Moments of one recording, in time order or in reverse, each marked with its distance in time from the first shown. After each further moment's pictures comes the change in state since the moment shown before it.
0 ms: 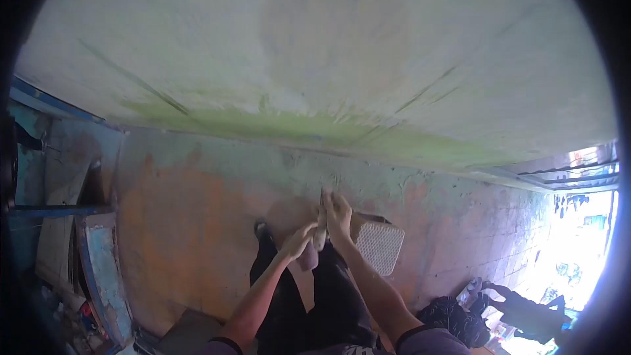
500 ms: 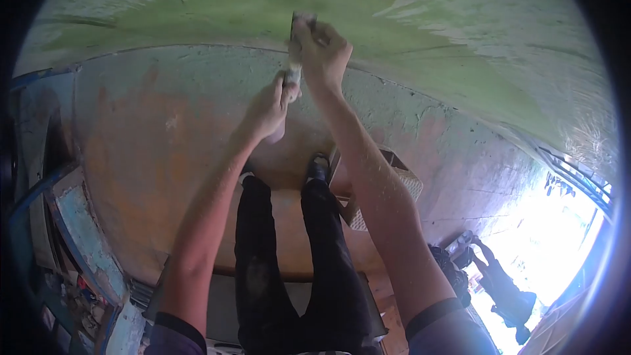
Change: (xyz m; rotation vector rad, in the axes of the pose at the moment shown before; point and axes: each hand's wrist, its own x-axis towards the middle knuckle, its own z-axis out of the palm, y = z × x) left_hand 0.214 -0.098 -0.118 0.538 0.092 -0.036; right_hand 0.230 0.052 0.119 -0.139 0.034 -0.300
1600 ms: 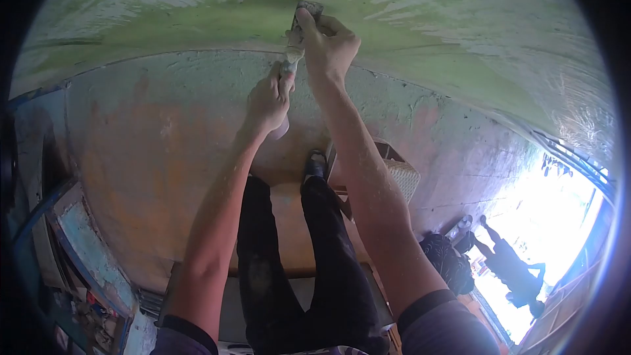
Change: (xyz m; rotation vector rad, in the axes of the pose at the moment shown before) left_hand 0.028 0.012 0.004 0.043 0.168 0.013; right_hand 0.025 -0.022 0.000 -0.001 0.154 0.020
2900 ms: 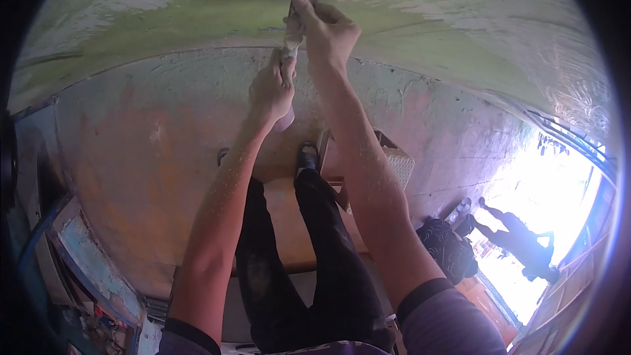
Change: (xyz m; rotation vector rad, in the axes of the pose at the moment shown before) left_hand 0.006 0.039 0.029 0.015 0.033 -0.032; right_hand 0.008 0.000 -0.028 0.096 0.030 0.091
